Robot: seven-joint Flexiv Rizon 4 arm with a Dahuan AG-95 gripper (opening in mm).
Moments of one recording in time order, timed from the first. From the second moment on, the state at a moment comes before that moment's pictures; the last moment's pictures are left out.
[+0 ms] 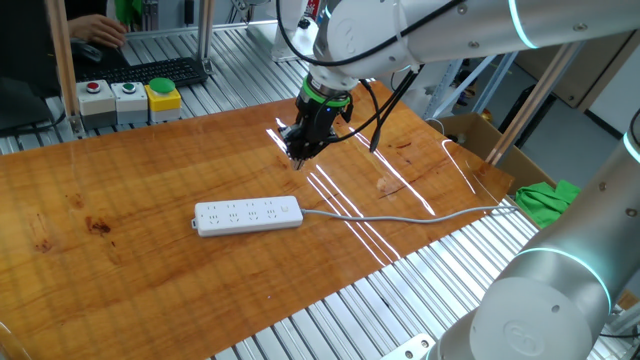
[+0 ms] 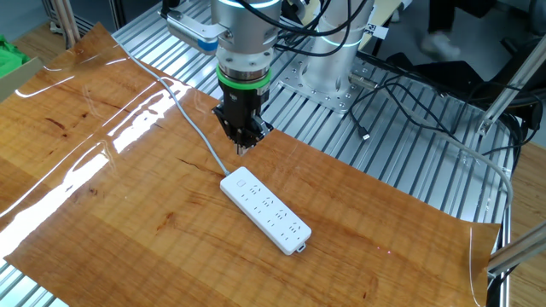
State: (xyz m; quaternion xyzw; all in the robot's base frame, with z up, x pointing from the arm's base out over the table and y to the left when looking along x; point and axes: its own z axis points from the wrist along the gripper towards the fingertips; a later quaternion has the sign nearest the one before) arm 0.498 -0.004 0.150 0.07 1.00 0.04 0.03
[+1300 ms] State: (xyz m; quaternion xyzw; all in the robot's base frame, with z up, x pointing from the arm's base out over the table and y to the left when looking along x) arm 0.499 -0.002 0.135 0.08 1.00 0.04 0.03
